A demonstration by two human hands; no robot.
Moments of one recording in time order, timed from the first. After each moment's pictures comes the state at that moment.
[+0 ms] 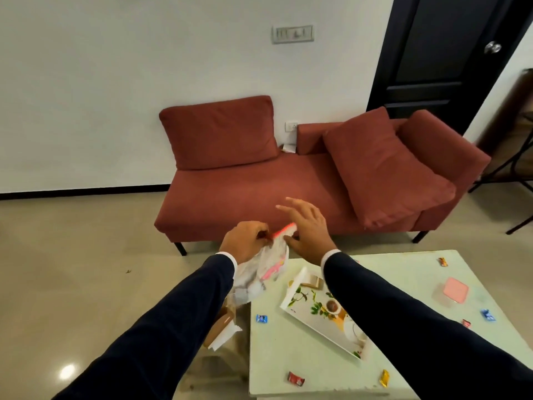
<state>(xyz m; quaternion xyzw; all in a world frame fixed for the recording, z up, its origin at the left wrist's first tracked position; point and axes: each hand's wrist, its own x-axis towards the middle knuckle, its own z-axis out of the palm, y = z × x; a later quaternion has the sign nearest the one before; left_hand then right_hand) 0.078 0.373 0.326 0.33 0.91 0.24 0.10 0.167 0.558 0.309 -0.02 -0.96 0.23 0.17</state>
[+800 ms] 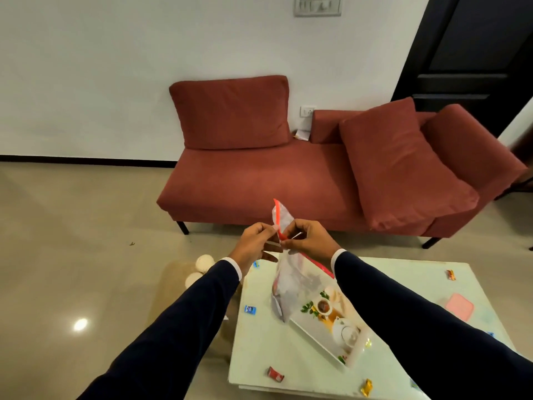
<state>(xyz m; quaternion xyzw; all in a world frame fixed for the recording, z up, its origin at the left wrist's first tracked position) 0.099 0.437 0.285 0.03 0.69 0.66 0.29 0.156 0.607 0.294 -0.06 -0.81 0.58 -0.03</state>
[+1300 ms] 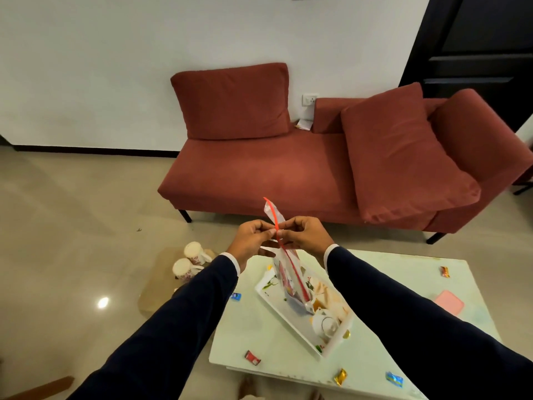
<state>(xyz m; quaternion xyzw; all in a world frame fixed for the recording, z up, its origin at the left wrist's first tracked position) 0.156 0.525 0.286 0.04 0.74 0.62 0.25 0.195 0.694 0.283 -0.12 -0.73 0.67 -0.08</state>
